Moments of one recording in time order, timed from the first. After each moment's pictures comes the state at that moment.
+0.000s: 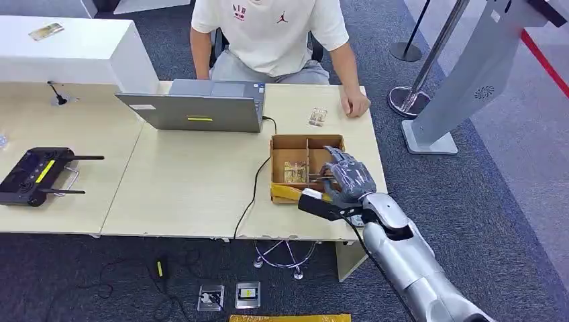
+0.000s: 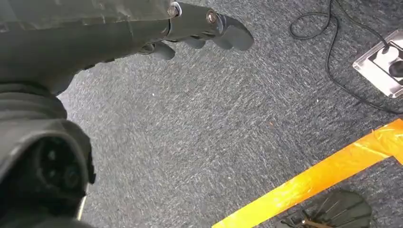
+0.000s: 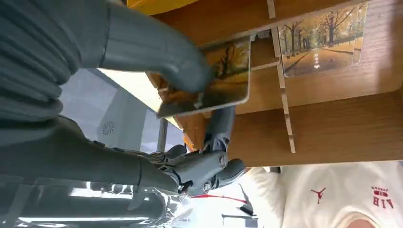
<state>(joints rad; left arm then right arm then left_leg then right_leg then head) -0.19 0.16 -0.82 -0.24 0.04 0.31 -0.02 -0.53 -0.15 0.41 -1.00 1.01 0.00 -0.12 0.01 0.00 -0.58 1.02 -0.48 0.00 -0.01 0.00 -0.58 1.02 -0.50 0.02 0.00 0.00</state>
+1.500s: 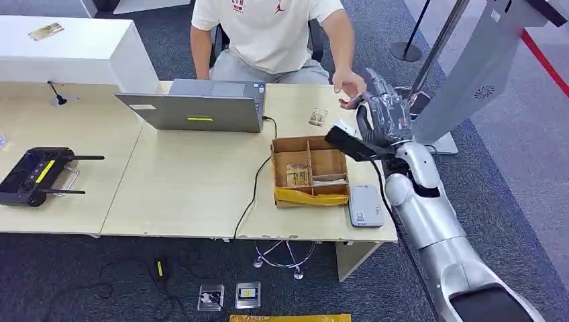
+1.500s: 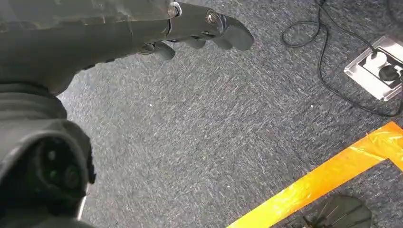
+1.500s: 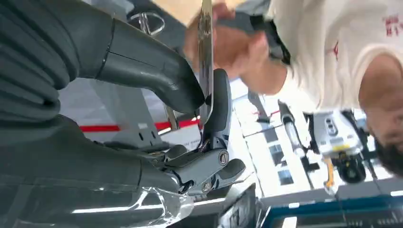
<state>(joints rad) -0.20 0.16 -0.82 -0.24 -0.02 0.31 -0.02 -0.73 -0.19 0.28 -1.09 0.92 -0.15 -0.12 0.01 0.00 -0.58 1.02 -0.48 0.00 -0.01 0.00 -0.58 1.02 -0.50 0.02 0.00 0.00</state>
